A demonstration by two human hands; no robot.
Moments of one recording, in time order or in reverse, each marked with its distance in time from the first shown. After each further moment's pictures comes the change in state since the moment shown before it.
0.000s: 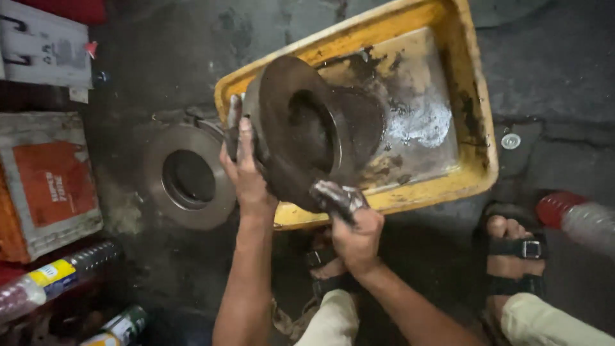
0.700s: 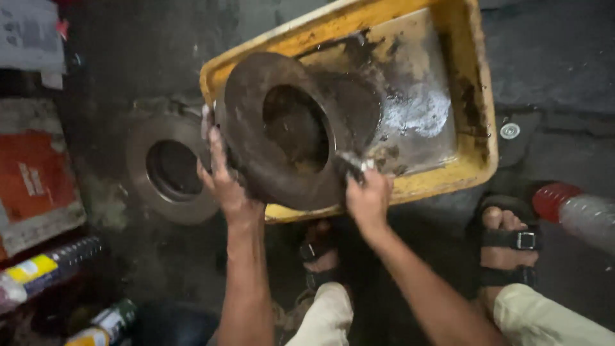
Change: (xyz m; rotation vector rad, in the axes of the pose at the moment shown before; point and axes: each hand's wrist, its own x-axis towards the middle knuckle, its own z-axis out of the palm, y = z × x) left_hand -0.013 0.006 -0.009 -0.401 0.081 -0.262; right_hand 0.010 0.136 0.003 -0.495 0.058 0.131
